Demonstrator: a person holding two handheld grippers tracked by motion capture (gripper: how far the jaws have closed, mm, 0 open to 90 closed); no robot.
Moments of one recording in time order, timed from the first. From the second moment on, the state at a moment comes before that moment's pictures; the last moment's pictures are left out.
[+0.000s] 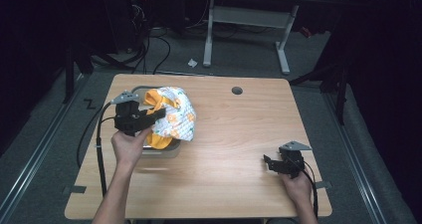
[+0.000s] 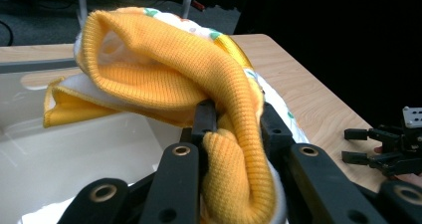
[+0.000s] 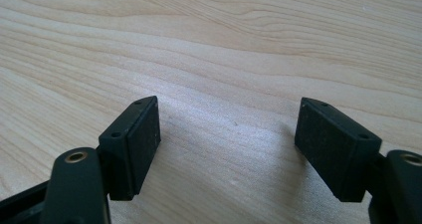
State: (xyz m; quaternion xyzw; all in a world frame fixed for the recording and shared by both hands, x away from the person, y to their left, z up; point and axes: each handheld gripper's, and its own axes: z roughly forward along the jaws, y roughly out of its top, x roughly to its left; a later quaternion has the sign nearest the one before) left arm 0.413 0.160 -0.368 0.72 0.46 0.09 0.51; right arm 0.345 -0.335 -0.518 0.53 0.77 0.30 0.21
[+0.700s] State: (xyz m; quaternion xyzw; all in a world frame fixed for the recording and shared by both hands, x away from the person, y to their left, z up) left arm 0.430 0.182 -0.380 0.73 0.47 0.09 0.49; right arm 0.345 -0.335 -0.518 0.53 0.77 0.30 0.21
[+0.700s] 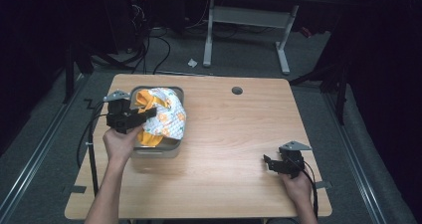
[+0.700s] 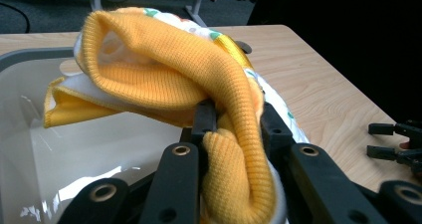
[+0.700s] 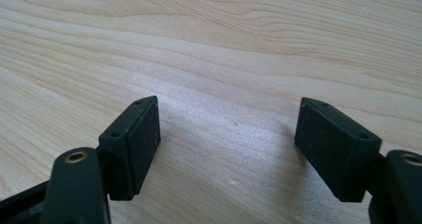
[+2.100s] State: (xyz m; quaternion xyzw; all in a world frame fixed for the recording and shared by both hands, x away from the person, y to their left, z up) left arm 0.473 0.171 -0.448 0.78 0.51 0.11 0.34; right arm 0.345 -0.335 -0.518 0.53 0.77 0.30 0.21
